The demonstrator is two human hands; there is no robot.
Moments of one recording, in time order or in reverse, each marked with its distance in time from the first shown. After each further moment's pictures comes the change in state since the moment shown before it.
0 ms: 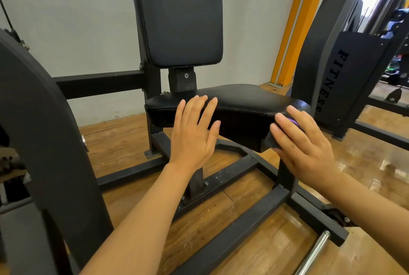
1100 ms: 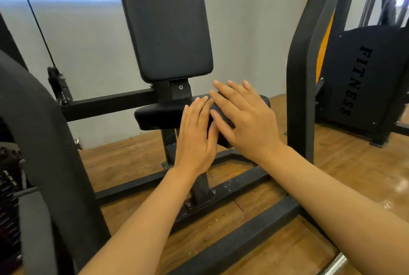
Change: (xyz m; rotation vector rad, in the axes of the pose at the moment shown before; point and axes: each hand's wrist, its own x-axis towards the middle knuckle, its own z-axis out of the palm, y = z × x) left_hand 0.002 0.086 0.004 -0.184 -0.064 -0.093; right_hand 0.050 -0.008 0.008 0.305 0.189 0.269
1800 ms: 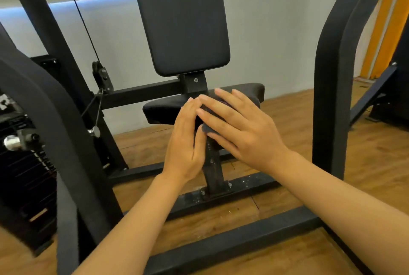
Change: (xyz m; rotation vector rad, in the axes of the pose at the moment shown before) left_hand -0.004 0.036 0.007 0.032 0.061 -0.079; right_hand -0.024 0.055 0.000 0.321 0.075 -0.312
